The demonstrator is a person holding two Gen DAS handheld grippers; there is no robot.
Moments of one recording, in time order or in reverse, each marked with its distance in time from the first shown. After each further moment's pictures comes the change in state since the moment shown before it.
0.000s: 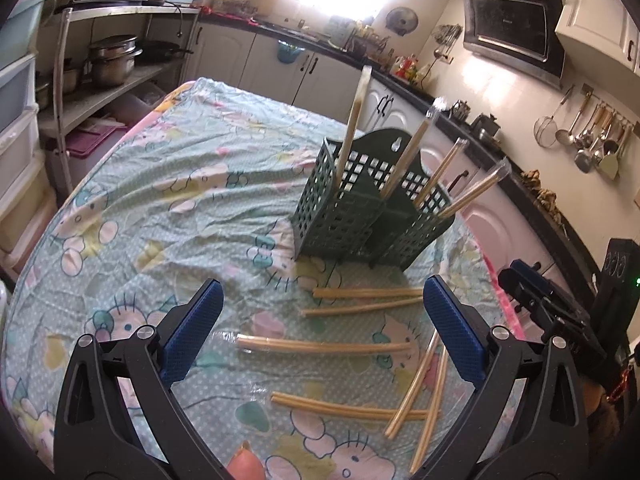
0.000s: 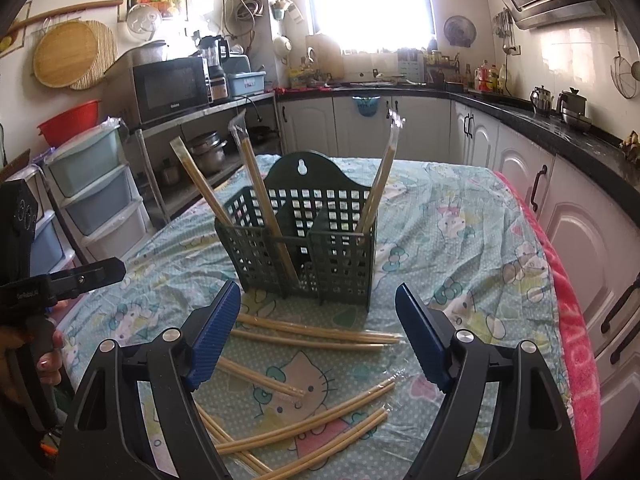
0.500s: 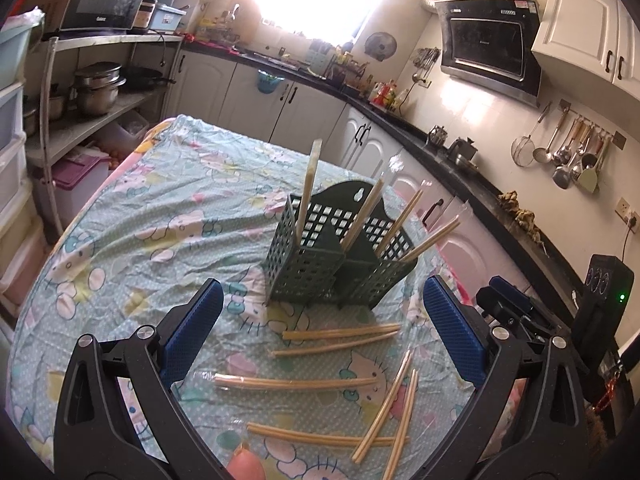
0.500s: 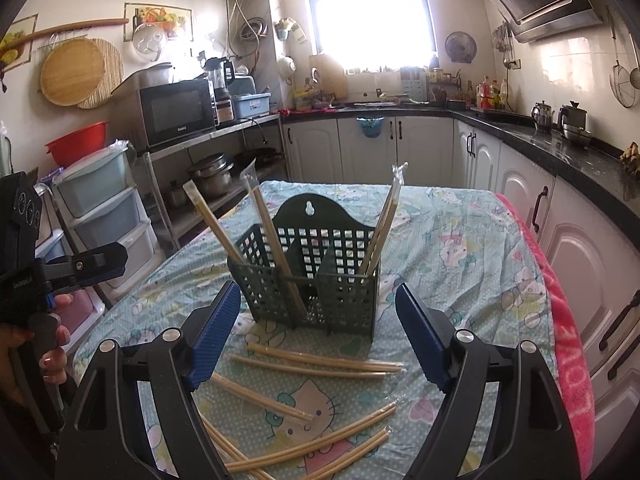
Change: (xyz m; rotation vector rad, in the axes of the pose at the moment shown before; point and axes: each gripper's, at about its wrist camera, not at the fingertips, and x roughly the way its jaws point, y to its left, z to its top) left arm -0.023 -0.021 0.032 0.020 -0.099 -0.066; right arm -0.019 0.002 0.025 0.008 -0.071 0.026
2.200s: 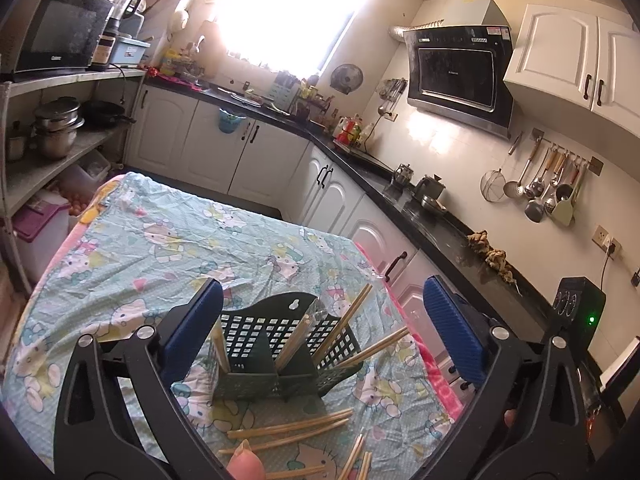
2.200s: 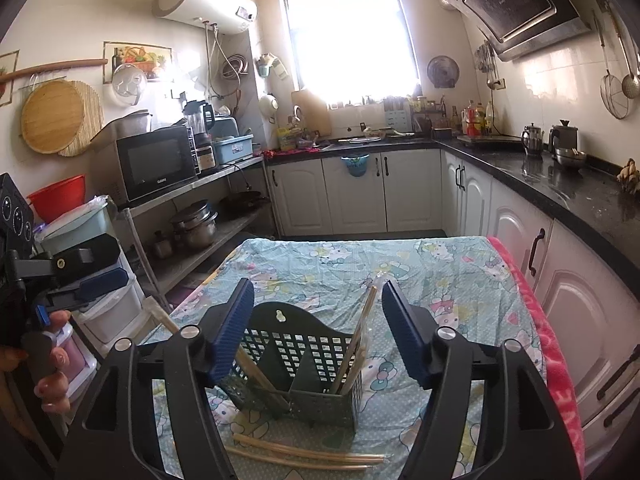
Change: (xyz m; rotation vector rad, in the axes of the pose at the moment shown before) left arm 0.026 -0.050 0.093 0.031 -0.127 -0.120; right arm 0.024 -0.033 0.083 0.053 -0.145 -0.030
